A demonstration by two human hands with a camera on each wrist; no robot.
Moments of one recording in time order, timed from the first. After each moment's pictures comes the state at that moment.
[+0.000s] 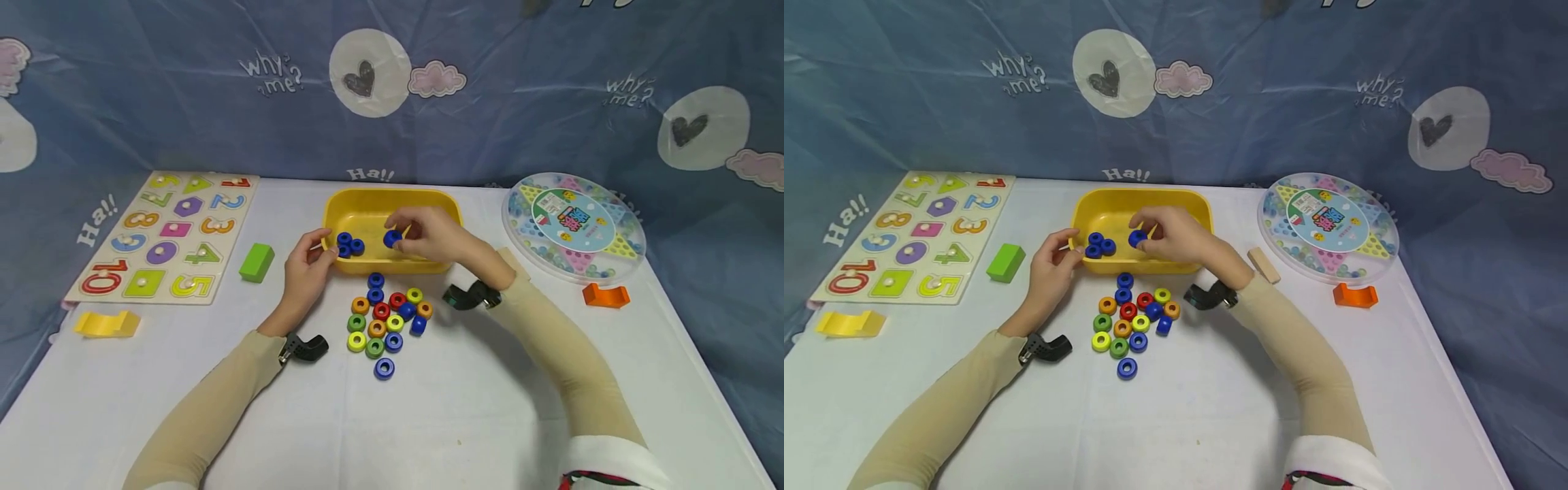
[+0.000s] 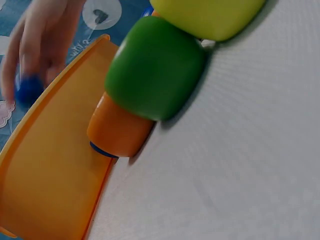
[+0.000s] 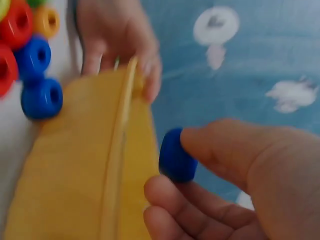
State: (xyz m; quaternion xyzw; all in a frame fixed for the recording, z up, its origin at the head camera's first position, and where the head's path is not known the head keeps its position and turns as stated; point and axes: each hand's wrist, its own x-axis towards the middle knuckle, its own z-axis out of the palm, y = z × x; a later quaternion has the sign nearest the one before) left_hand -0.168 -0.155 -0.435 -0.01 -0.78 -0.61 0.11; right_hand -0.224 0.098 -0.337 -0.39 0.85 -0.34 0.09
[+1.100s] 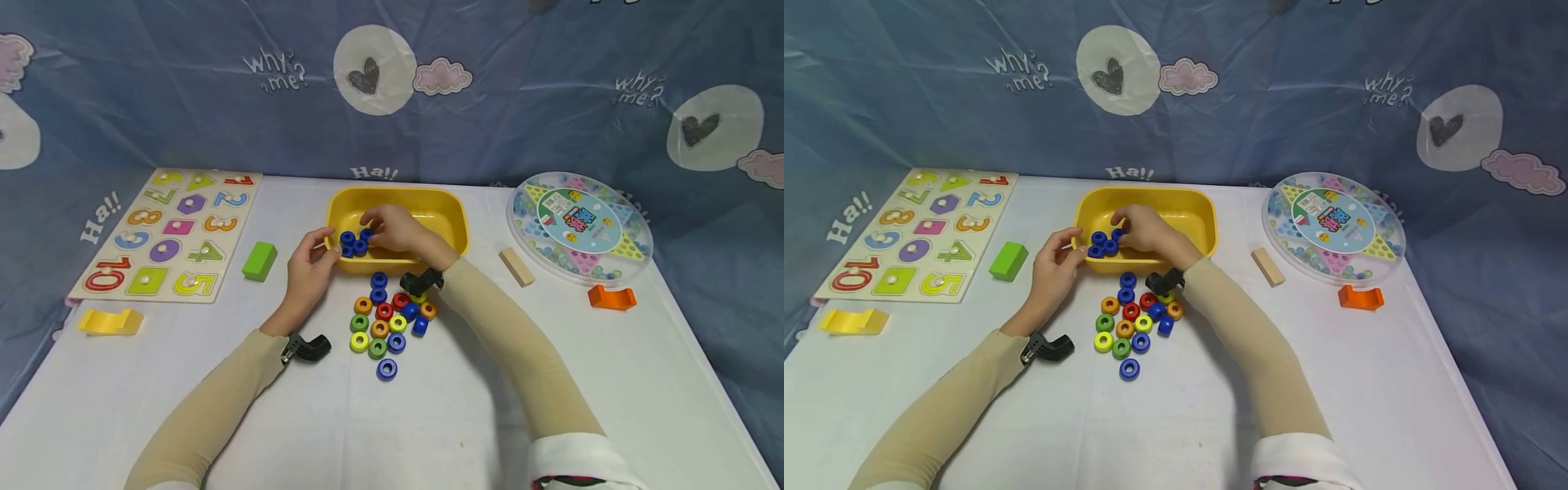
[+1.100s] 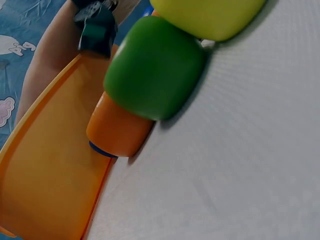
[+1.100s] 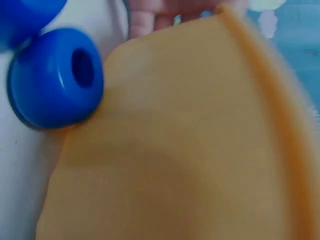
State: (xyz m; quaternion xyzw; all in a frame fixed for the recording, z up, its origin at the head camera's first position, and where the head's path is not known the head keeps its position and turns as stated) left_hand -0.169 -0.155 -0.435 -0.01 -0.78 -0.62 0.11; right_hand -0.270 0.032 -0.376 -0.28 0.90 -0.27 0.17
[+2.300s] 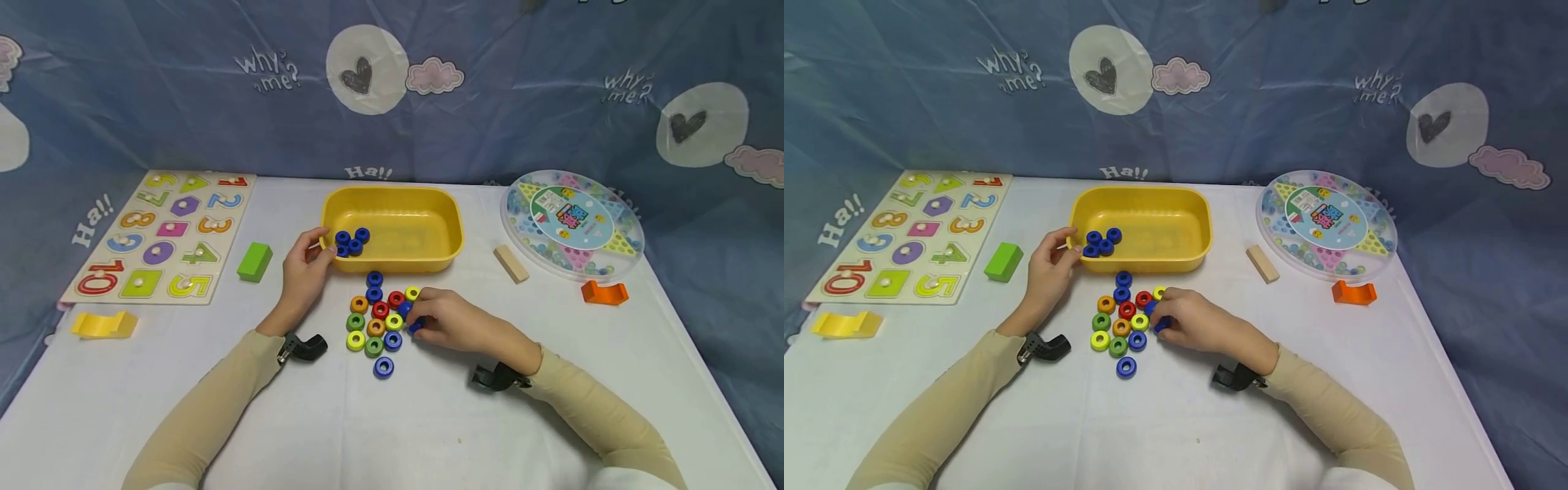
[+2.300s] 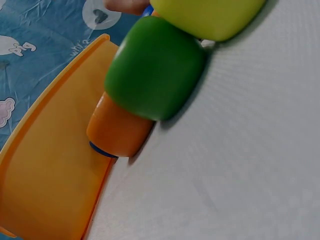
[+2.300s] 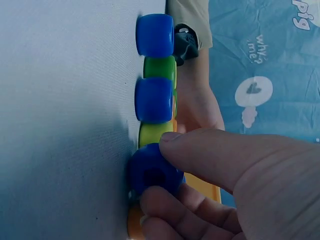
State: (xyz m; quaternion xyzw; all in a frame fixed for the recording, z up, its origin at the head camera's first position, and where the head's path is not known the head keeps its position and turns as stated) left_hand -0.160 -0.149 -0.418 0.00 -0.78 -0.61 0.10; right_hand -0.123 0.133 -0.391 -0.45 0.85 -0.25 0.09
